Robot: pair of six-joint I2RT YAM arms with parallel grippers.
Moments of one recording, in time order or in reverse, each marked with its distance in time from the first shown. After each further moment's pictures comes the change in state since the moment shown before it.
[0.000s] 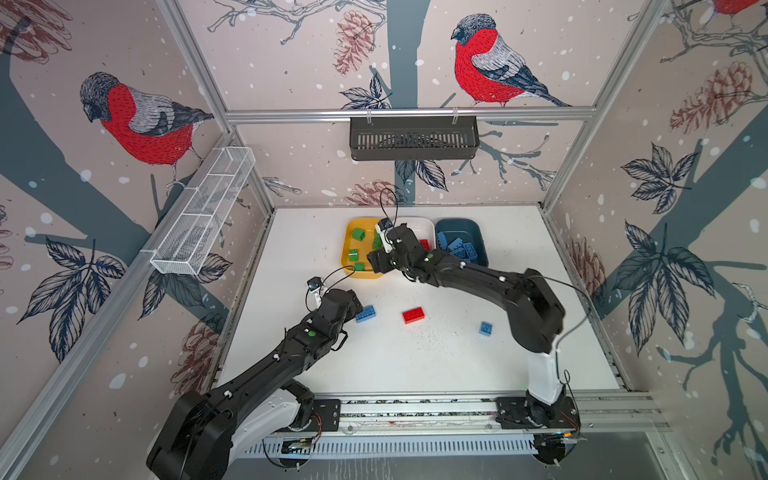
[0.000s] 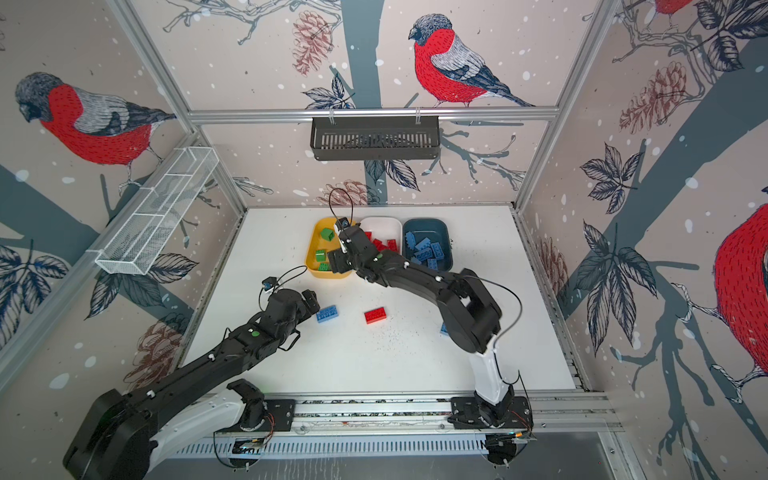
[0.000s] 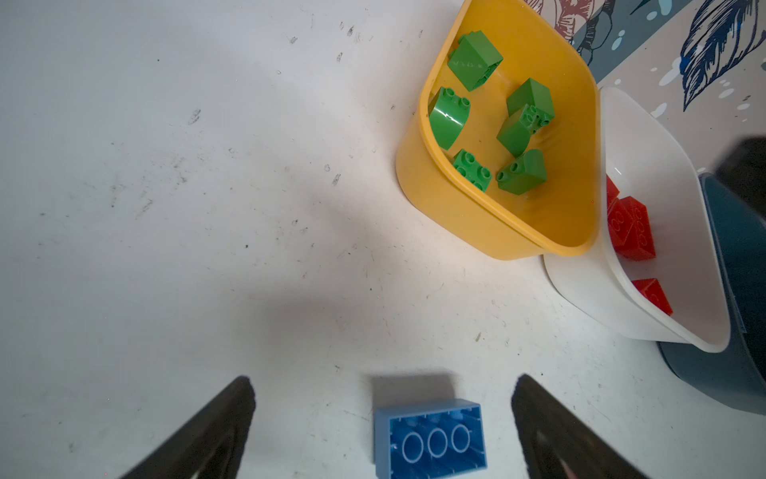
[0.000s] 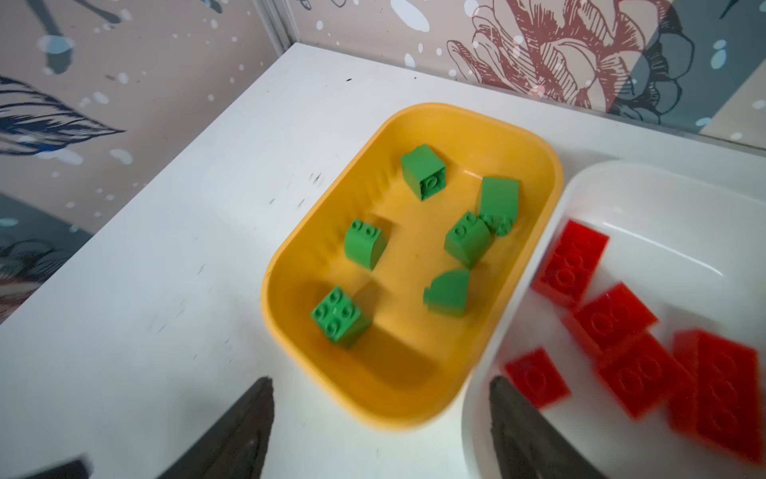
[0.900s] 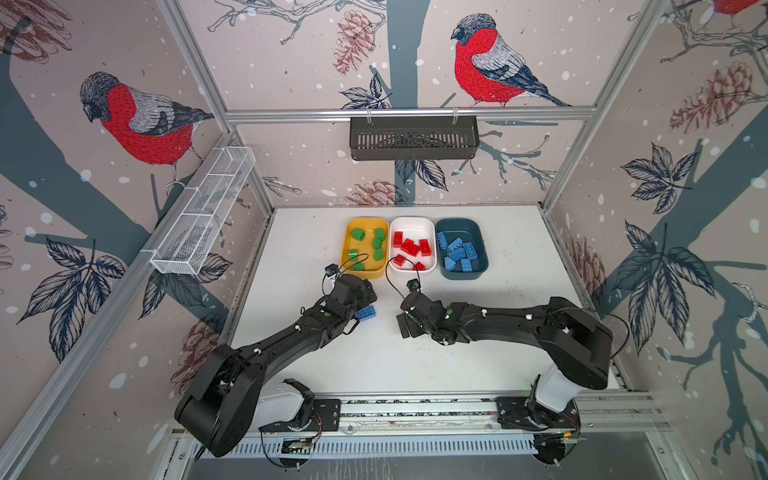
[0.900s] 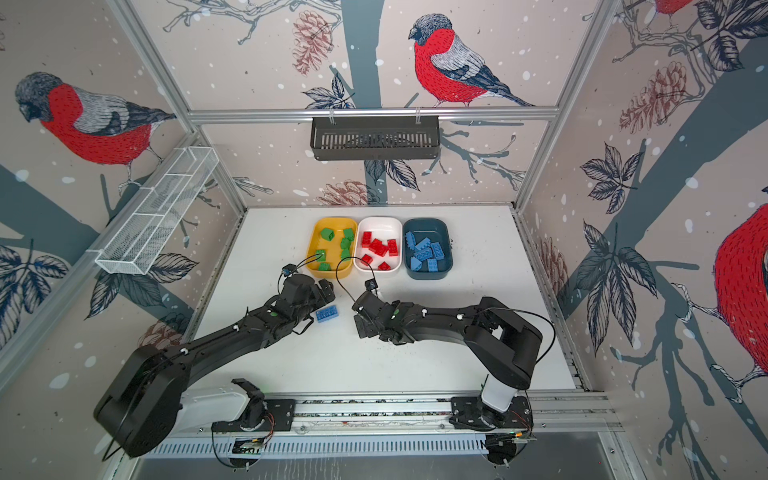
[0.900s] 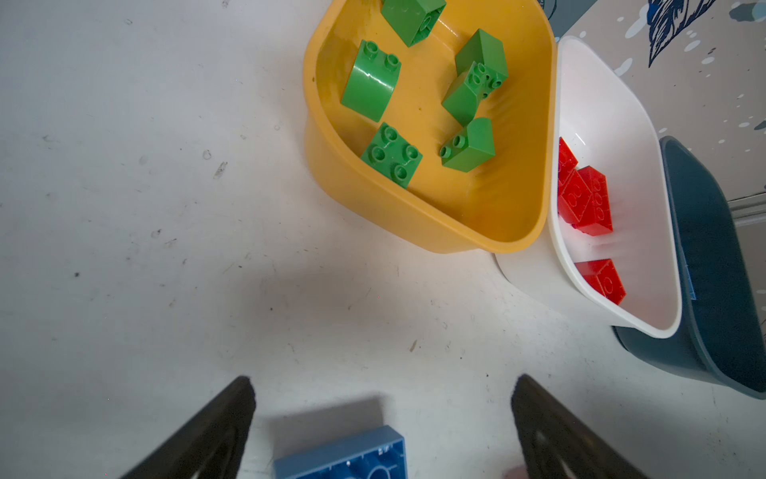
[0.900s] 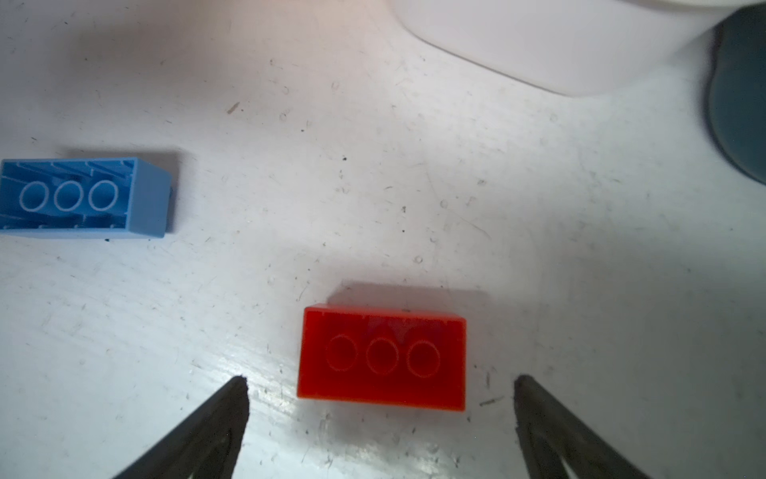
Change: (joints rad) left arm 0.001 0.256 0.128 0.127 0.130 0.021; right arm 0.193 -0.229 -0.522 -0.142 0.226 0.298
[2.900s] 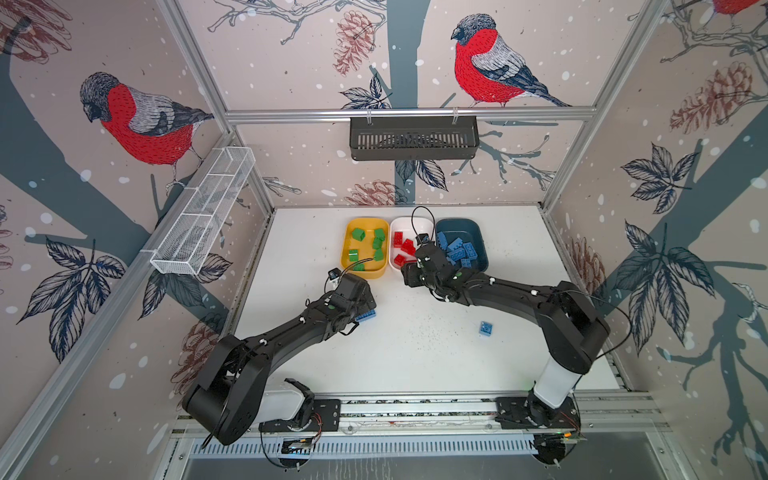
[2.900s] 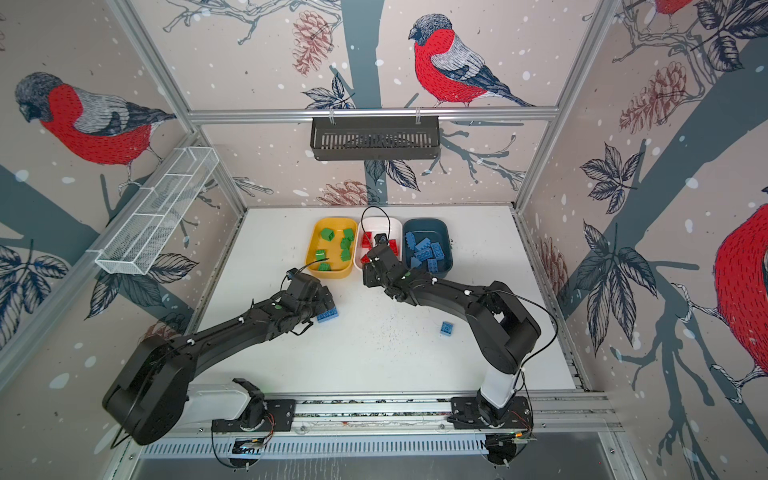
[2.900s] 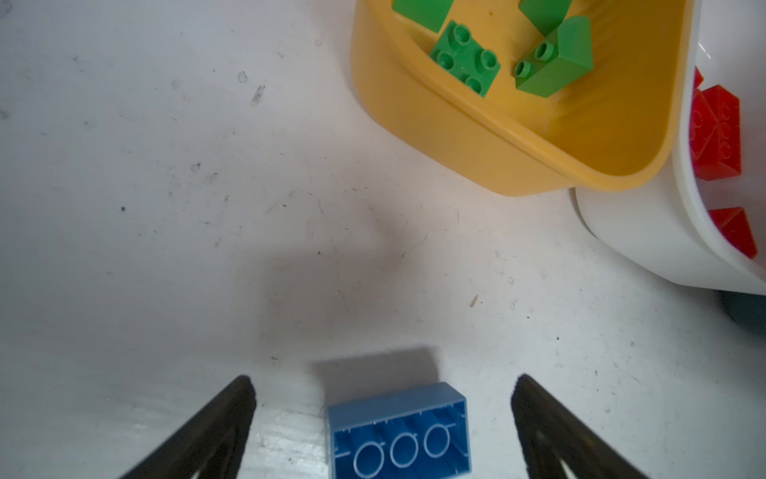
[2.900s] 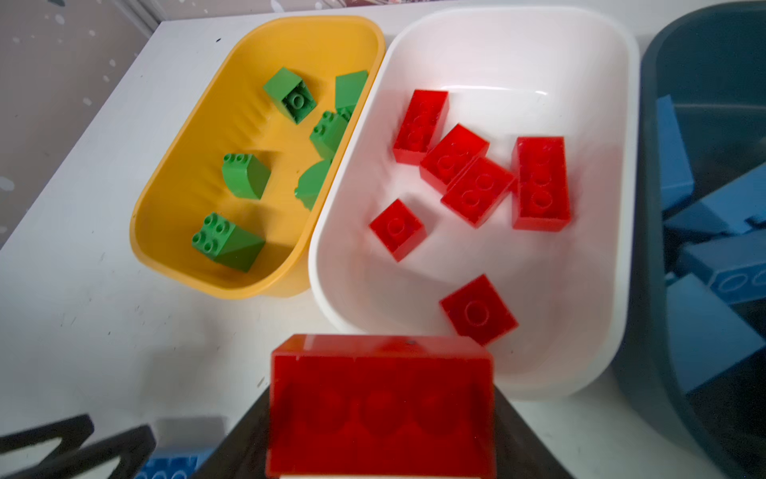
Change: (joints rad) left arm -0.001 0.058 0.070 -0.218 0.032 0.003; right arm -0.283 0.074 0.229 0.174 -0.123 -0.089
